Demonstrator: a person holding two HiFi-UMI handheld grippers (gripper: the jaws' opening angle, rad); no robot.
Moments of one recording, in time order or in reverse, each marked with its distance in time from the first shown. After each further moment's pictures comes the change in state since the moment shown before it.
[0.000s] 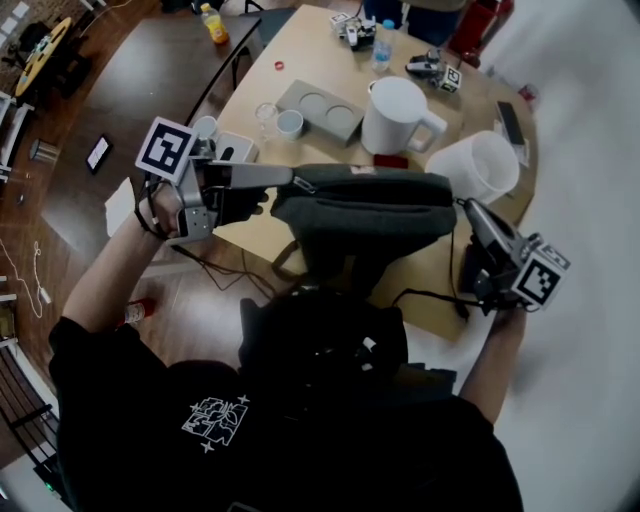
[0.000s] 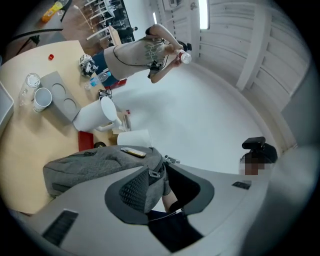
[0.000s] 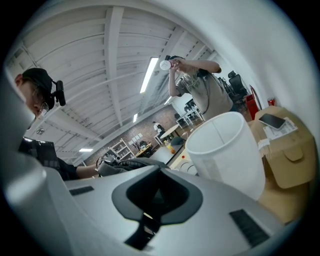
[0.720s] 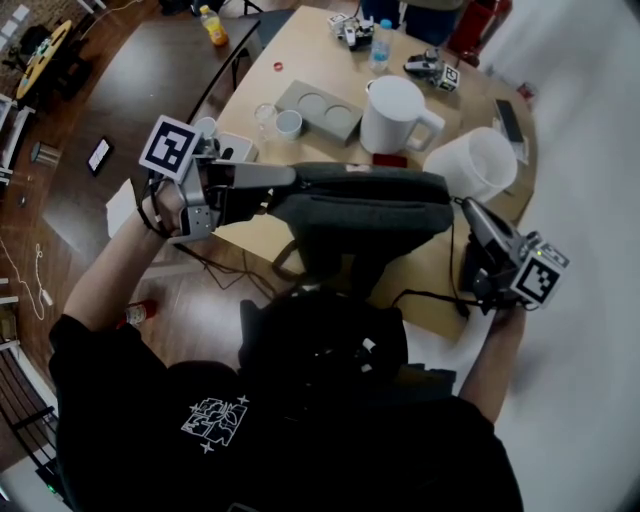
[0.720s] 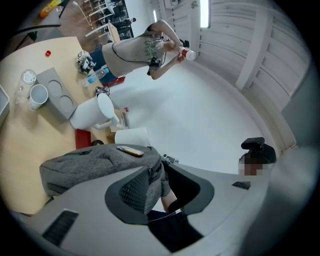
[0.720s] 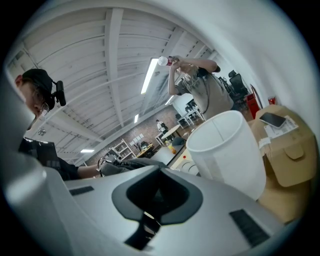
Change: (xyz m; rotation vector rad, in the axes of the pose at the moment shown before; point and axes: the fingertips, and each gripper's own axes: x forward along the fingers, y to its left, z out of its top) left arm 0.009 -0.005 0.000 -0.007 0.019 -0.024; right arm -0.002 0.002 -0.001 0.010 -0.005 0.012
